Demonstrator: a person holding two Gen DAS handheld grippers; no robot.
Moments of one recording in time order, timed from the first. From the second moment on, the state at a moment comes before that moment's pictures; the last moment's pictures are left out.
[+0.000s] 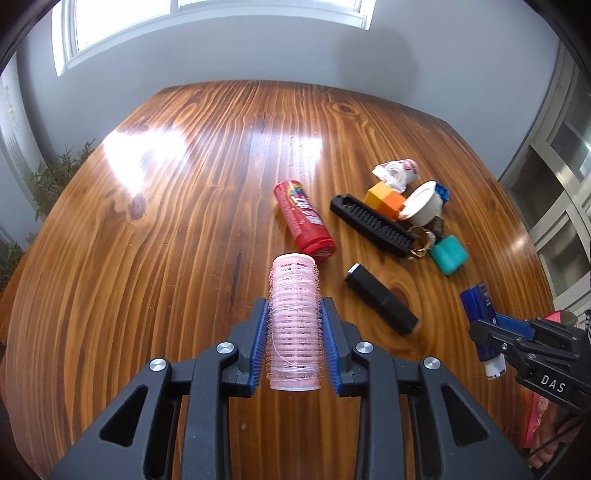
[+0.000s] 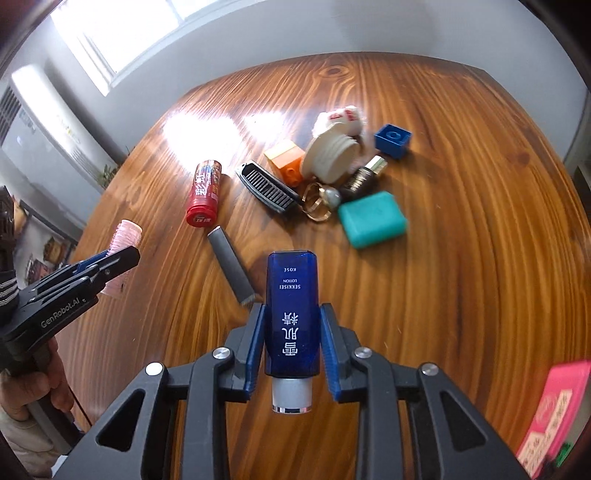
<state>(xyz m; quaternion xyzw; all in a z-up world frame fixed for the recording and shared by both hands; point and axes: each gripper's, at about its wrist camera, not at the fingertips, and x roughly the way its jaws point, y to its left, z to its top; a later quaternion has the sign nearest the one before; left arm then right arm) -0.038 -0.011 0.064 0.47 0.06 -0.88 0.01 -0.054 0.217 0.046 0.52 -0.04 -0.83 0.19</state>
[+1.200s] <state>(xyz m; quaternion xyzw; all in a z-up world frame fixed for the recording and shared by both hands) 0.070 0.277 0.111 0.42 -0.02 -0.89 -0.18 0.115 0.489 0.102 0.46 -0.13 -0.88 0.05</state>
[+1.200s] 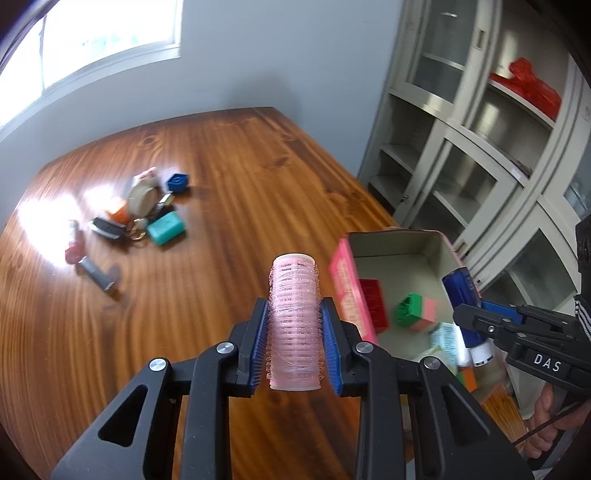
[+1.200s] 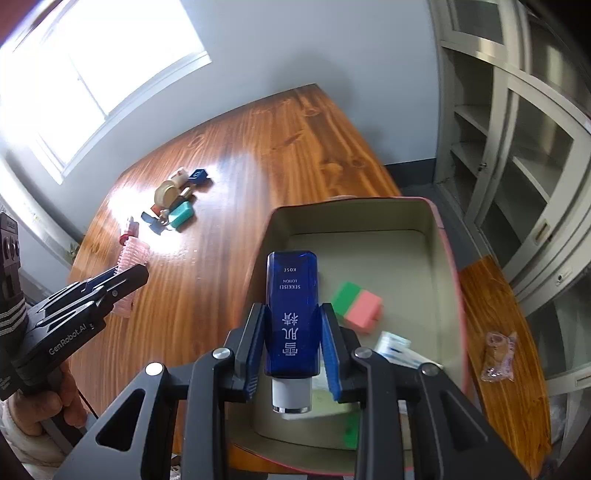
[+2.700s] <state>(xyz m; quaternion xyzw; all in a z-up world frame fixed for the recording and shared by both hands) 0.086 0.284 0.100 0.45 0.01 -0.88 -0.16 0.088 0.478 0.104 0.46 -0.12 -0.87 0.08</state>
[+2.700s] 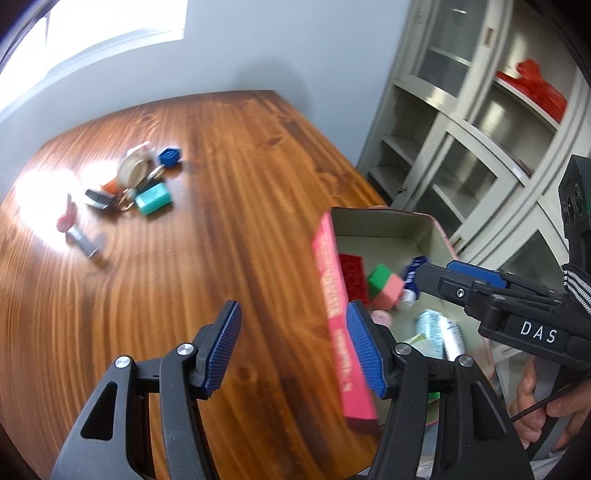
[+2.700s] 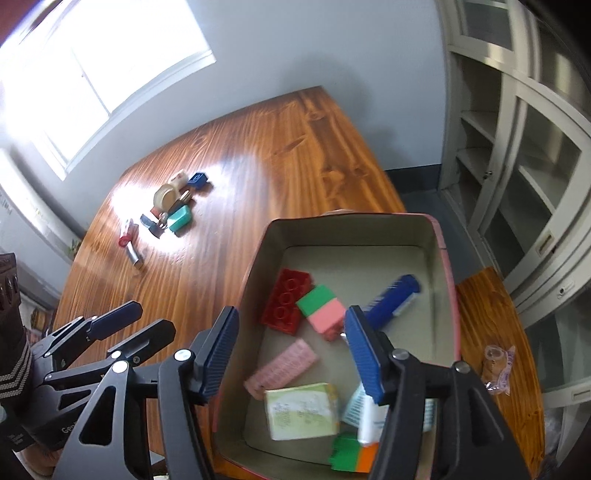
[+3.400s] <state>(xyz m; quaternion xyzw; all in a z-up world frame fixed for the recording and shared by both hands) 0.072 0.112 0.102 0.45 0.08 -0.89 -0.01 0.055 0.351 0.107 0.47 -0.09 -0.86 0.15</state>
